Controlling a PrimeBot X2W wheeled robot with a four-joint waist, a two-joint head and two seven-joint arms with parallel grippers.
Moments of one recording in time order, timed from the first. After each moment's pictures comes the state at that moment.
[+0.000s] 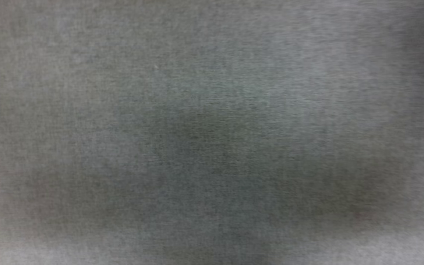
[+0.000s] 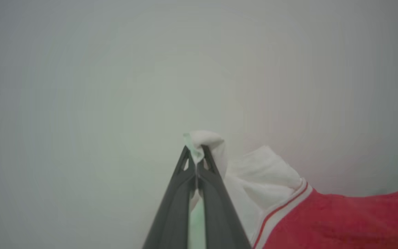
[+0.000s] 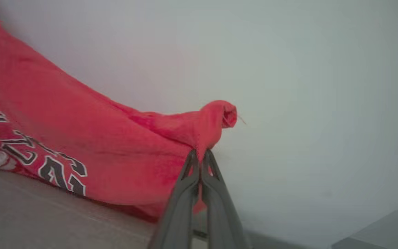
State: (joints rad) left arm -2.06 0.44 -0.74 1.10 -0.67 -0.12 -0.25; right arm -1.79 -0.20 0.39 1.20 0.31 0.13 -0.21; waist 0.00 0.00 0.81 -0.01
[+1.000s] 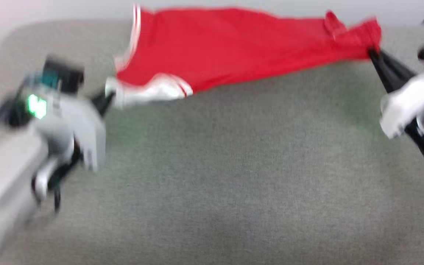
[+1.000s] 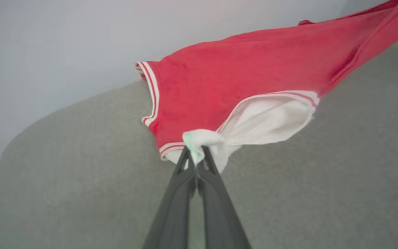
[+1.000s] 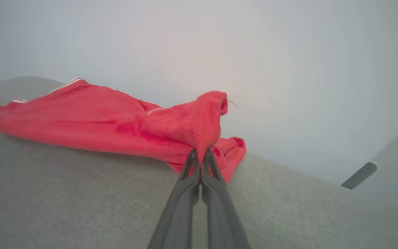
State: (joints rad) left arm -0.99 0.79 -1.03 0.32 -1.03 0.05 0.12; right arm -0.97 -0.53 0.76 0.70 0.76 0.13 -0.16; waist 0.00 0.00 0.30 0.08
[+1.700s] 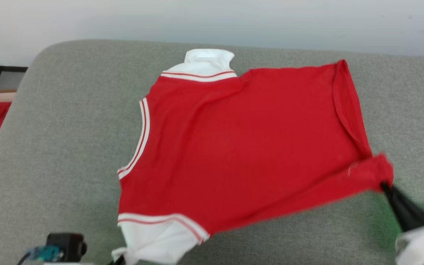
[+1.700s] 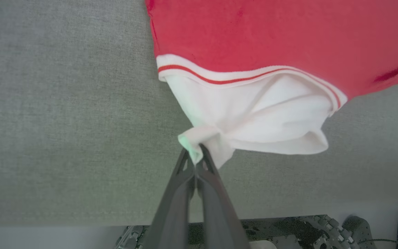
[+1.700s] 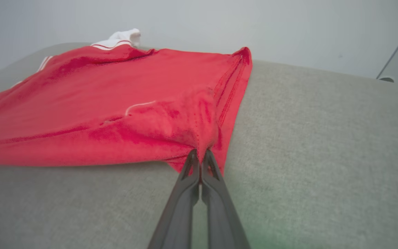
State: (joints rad) left arm -0.25 1.06 -1.01 -0.42 -1.40 0.62 -0.05; right arm -0.13 -0.58 0.32 0.18 0.60 0.13 -0.15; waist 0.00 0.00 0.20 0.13
